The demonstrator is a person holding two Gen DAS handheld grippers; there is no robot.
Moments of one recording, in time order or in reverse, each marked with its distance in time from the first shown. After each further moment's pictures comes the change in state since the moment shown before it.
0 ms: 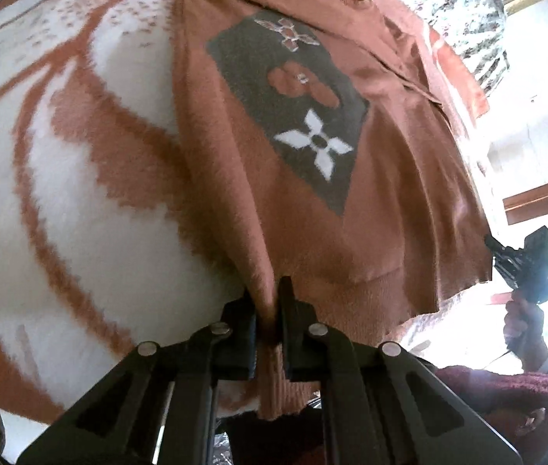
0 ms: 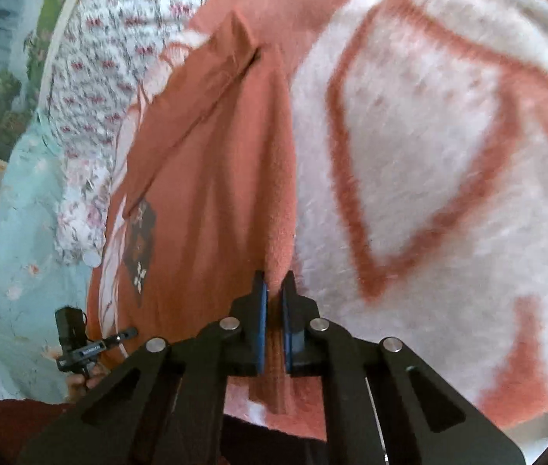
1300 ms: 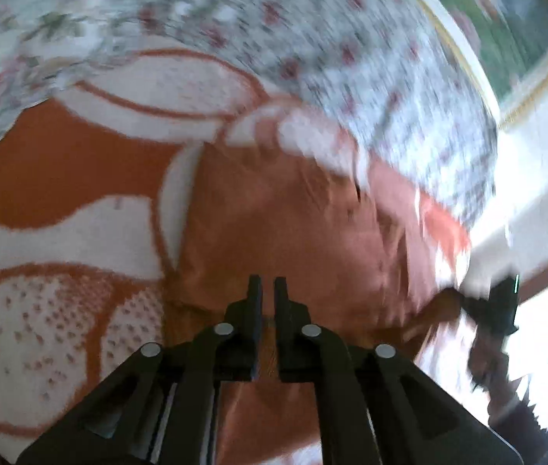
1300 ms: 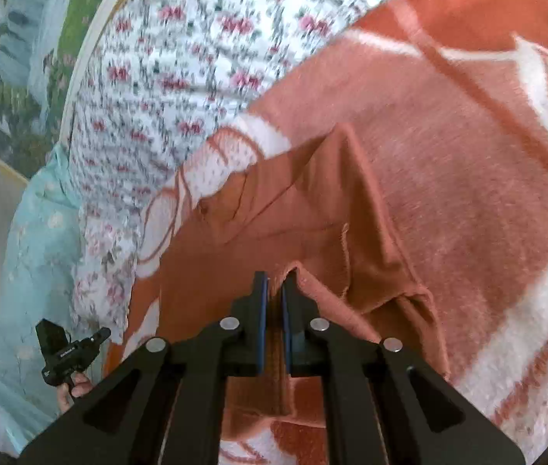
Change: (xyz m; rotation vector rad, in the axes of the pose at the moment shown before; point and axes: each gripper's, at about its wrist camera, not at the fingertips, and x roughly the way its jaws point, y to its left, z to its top) left arm -0.074 0.001 0.235 -0.005 -0.365 -0.066; right arm 0.070 0.121 0.212 -0.155 -0.105 0.090
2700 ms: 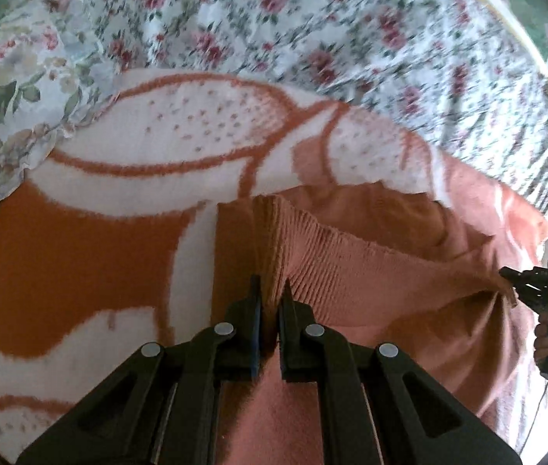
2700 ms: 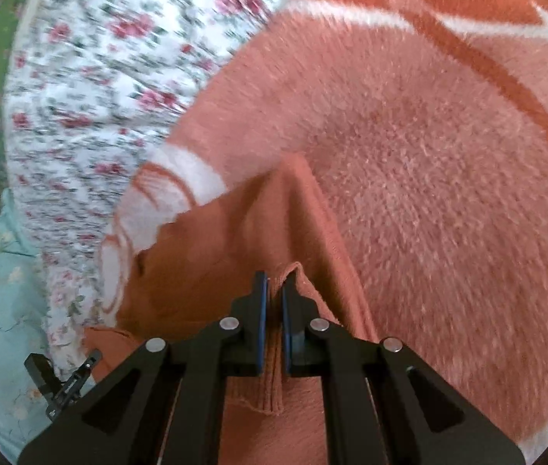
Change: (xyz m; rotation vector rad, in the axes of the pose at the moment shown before) left arm 0.111 -0.005 0.083 0.102 -0.089 0.291; right arm 0.095 -0.061 0.078 0.155 0.019 -0.114
